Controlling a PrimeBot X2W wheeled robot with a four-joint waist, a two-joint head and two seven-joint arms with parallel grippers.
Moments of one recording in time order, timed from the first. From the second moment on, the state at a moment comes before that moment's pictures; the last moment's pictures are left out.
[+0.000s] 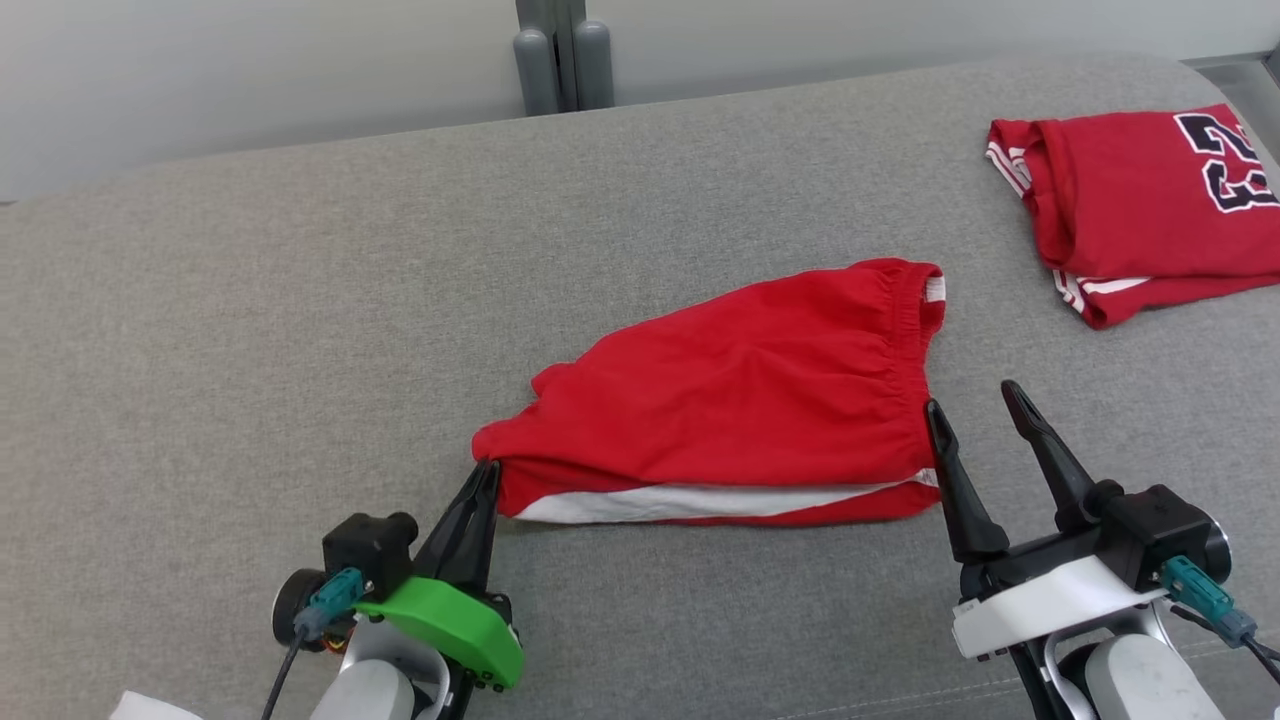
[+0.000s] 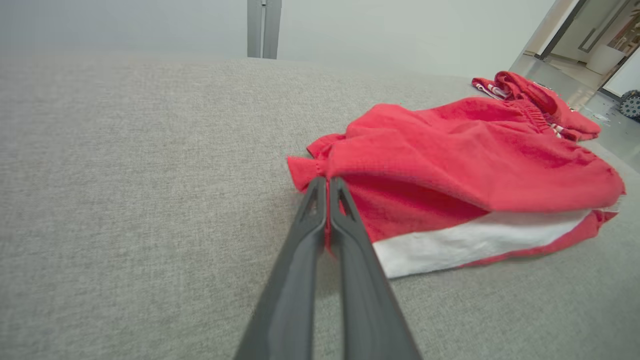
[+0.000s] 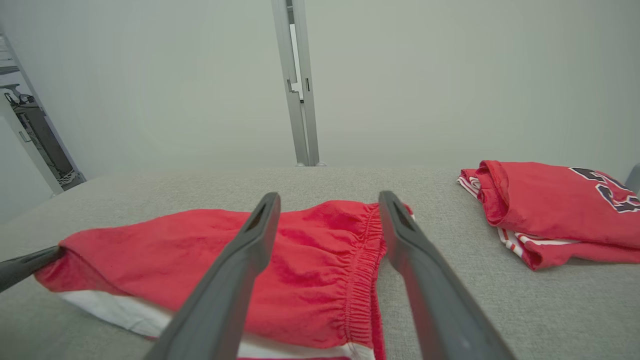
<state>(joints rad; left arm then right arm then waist) -0.24 0.09 -0.36 0.52 -0.41 -0.13 -0.26 -0.05 -0.16 0.15 0.05 0.22 0.13 -0.26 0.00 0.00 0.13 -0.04</state>
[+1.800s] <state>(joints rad) -0.26 0.12 -0.21 0.44 -0.35 -0.13 -0.26 -0.07 -0.14 0.11 0.09 0.20 0.13 -0.26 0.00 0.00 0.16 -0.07</state>
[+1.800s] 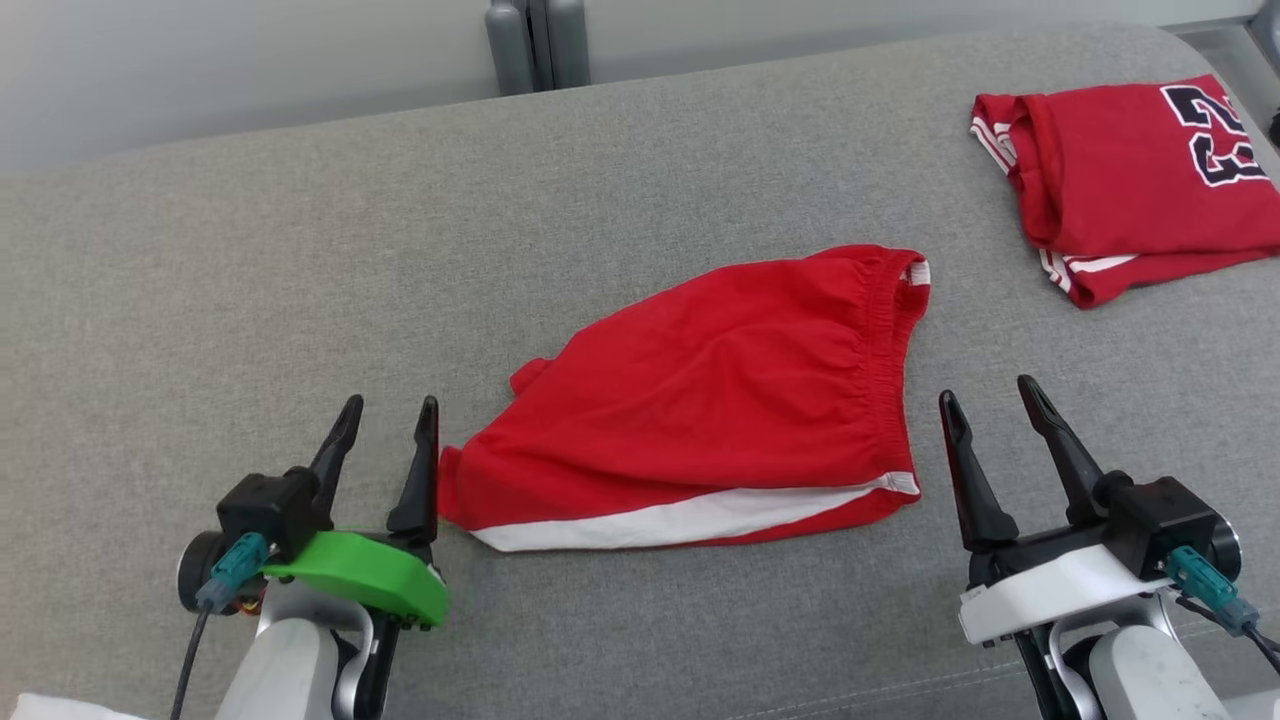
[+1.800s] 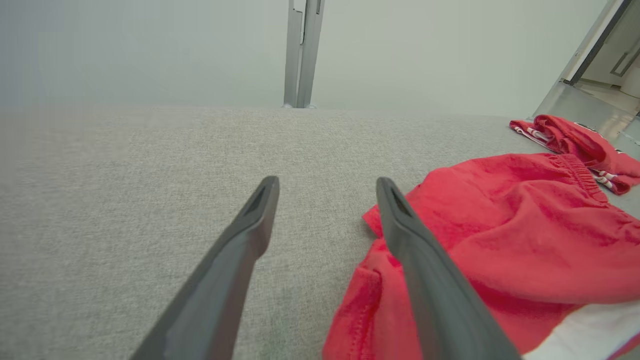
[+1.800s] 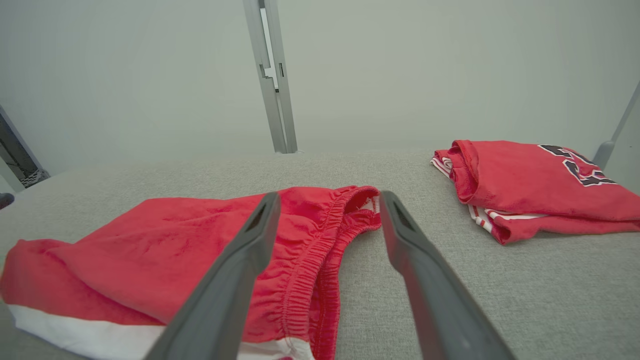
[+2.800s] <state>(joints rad) 0.03 0.10 0.06 0.17 -0.18 -0.13 -0.26 0.05 -0.14 0.11 0.03 0.18 0.13 -0.26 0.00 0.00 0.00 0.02</state>
